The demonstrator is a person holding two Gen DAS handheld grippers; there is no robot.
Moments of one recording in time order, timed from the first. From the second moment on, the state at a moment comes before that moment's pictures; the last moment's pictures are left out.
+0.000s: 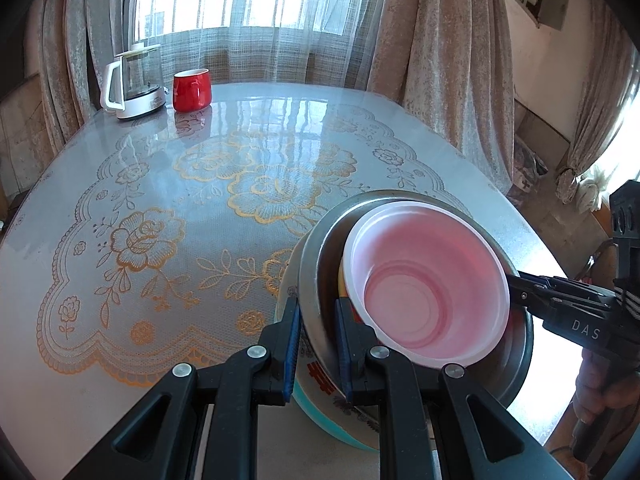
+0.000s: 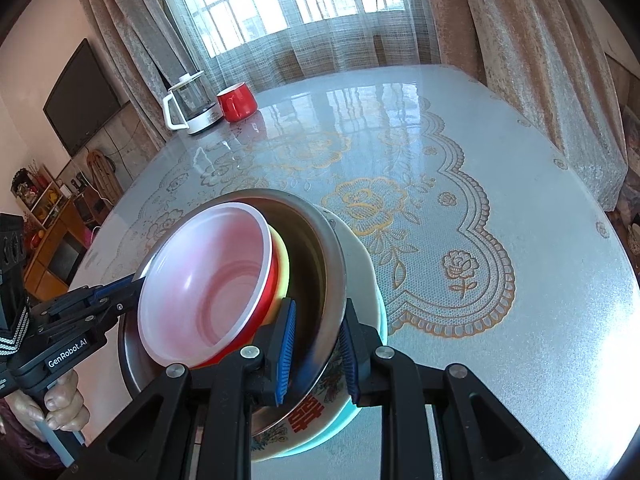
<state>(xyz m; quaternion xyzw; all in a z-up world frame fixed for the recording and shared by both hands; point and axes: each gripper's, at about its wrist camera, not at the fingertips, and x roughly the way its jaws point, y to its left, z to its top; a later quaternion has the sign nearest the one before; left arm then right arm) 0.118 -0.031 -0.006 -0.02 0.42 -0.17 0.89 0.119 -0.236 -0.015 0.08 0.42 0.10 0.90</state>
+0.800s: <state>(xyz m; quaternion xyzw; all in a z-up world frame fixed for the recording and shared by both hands) 0.113 -0.030 -0.007 -0.02 0.42 -0.17 0.89 0.116 -0.242 -0.015 0.10 0.42 0.09 0.90</state>
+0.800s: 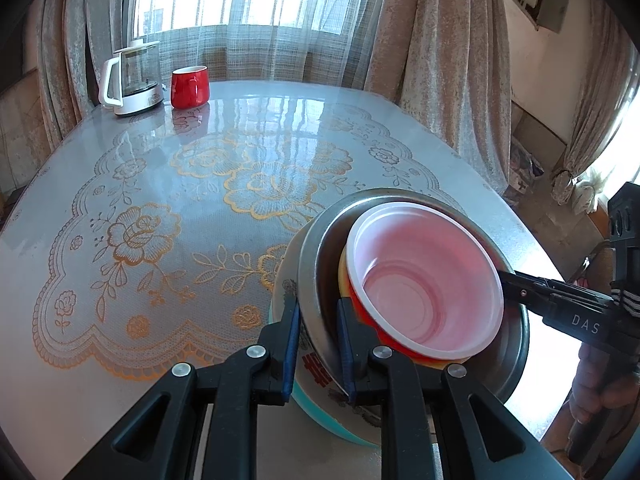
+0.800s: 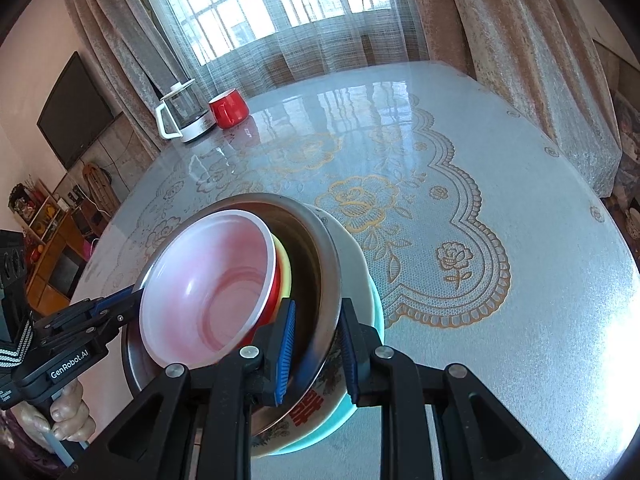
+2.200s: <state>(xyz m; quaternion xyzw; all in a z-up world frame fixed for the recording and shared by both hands) 0.101 -0.030 -0.007 -0.02 0.42 -0.16 0.89 0.104 -0.240 -0.016 0.11 0.41 0.09 0.90</state>
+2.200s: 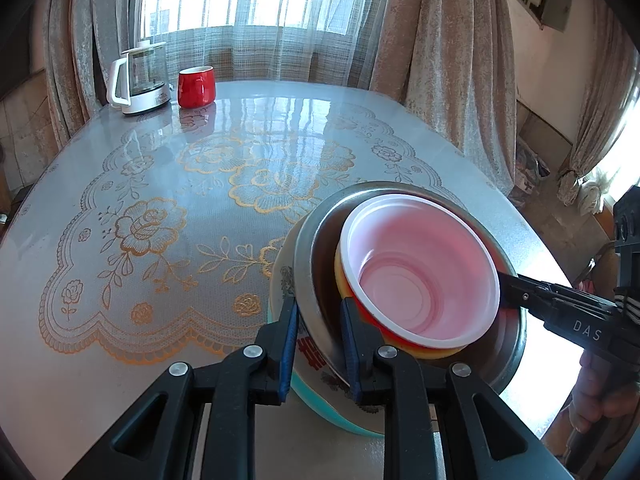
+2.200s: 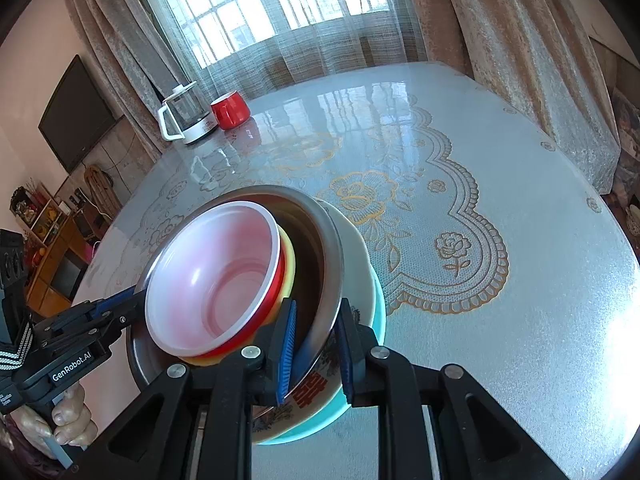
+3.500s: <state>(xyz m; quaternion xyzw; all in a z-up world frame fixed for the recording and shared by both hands) 0.060 -0.008 0.015 0.01 0.34 -0.08 0.94 0.059 -0.240 0.006 0.13 0.34 -0.01 0.93</state>
